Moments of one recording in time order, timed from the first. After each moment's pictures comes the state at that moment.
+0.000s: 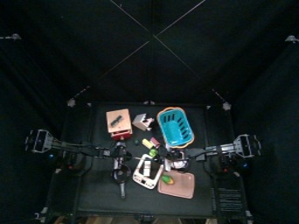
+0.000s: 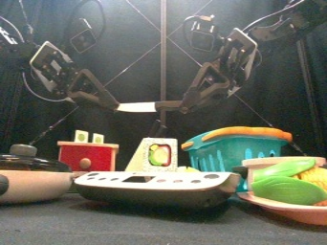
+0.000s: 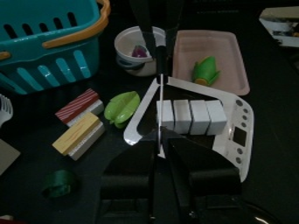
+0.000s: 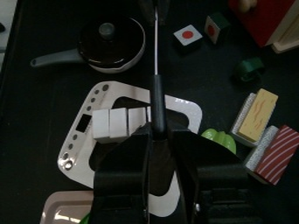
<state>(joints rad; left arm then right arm) 0.01 -0.29 1.07 0.06 -0.42 0.01 0.02 -0.15 0.74 0.09 -0.01 0.04</state>
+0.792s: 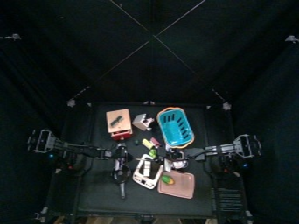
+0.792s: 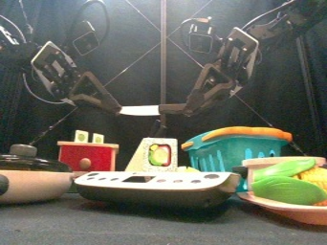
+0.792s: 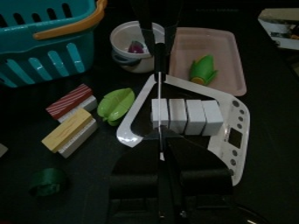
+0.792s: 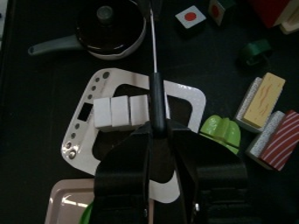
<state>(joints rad) -0.02 -0.24 1.05 0.02 -0.42 0.00 0.02 -0.15 0.71 0.11 0.09 0.04</state>
